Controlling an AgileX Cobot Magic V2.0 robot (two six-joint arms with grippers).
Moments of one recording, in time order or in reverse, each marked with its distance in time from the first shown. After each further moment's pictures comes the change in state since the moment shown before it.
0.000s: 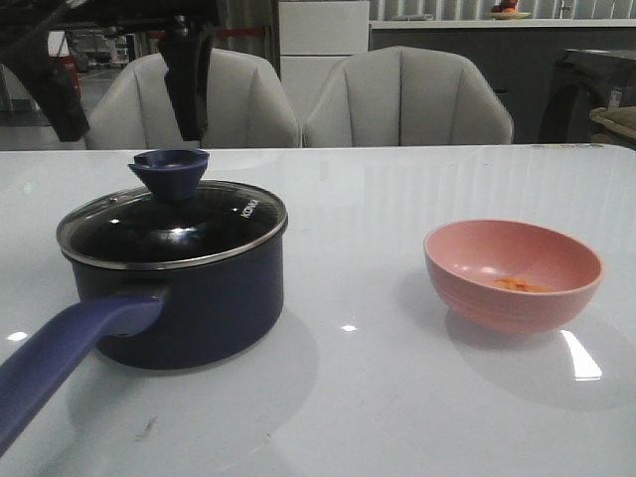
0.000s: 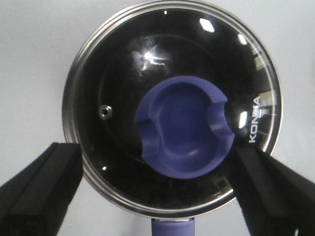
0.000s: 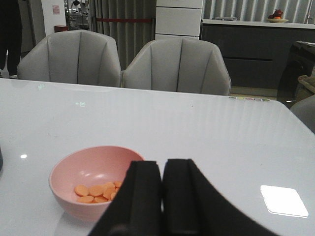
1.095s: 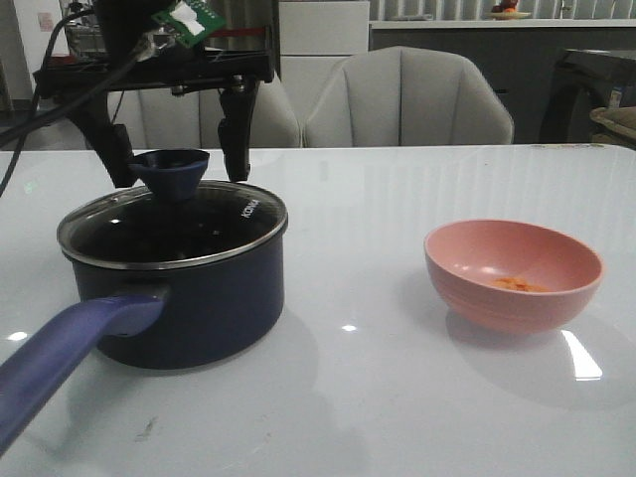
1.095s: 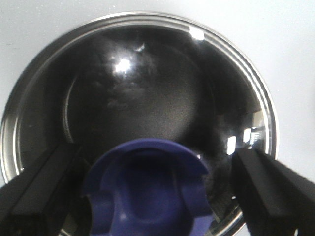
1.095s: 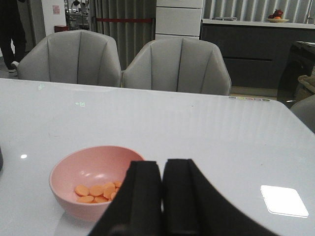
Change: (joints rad) left arm 0.000 0.162 -0.116 -0.047 0.016 -0.058; right arm 0.000 0.000 0.000 0.000 0.000 0.000
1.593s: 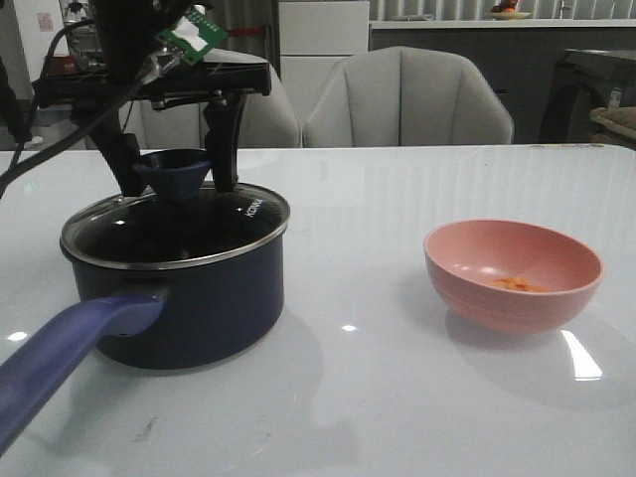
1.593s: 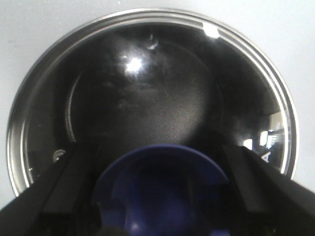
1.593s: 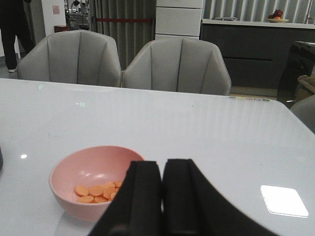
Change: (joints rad) left arm 0.000 0.007 0.018 0.004 -0.012 -0.004; right arm 0.000 0.000 0.000 0.000 0.000 0.000
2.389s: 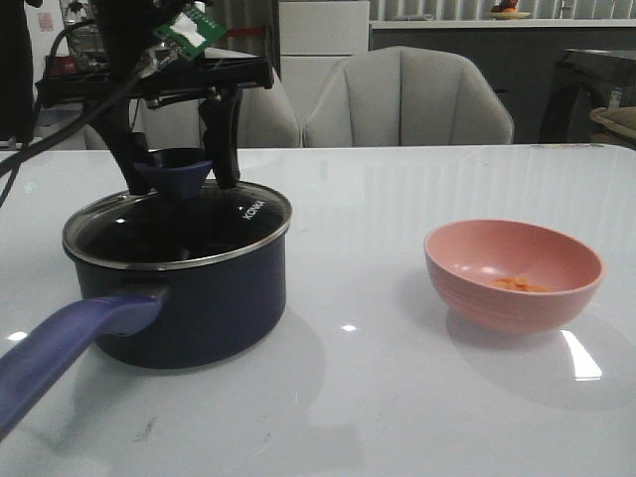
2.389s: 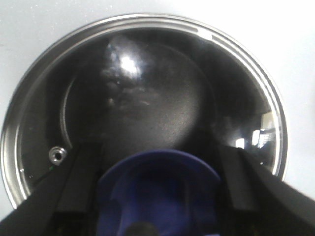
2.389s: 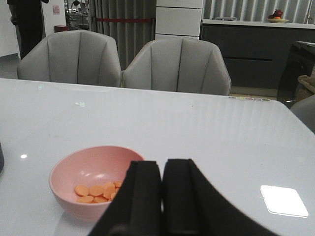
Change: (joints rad) left arm 0.000 -0.008 0.001 -0.022 -0.014 0.014; right arm 0.000 0.000 0.000 0.000 0.000 0.000
